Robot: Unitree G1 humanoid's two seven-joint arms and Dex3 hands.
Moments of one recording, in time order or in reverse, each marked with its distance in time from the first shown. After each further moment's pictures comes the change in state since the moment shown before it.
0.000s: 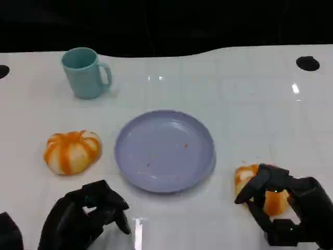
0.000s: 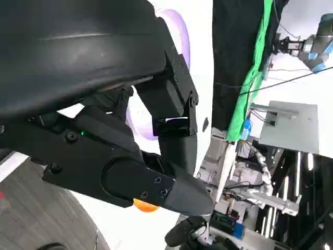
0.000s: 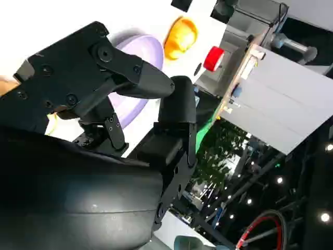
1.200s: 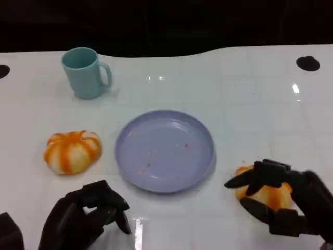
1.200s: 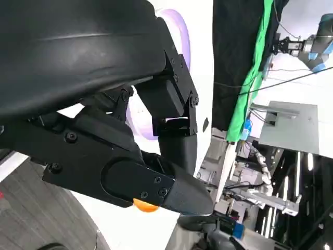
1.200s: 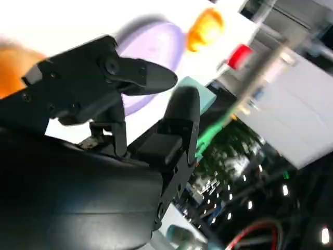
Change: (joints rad) left arm -0.001 -0.001 -0.002 0.004 0.001 -0.008 0.000; right arm 0.013 -0.054 -0.043 -0.169 -0.265 0.116 -0.090
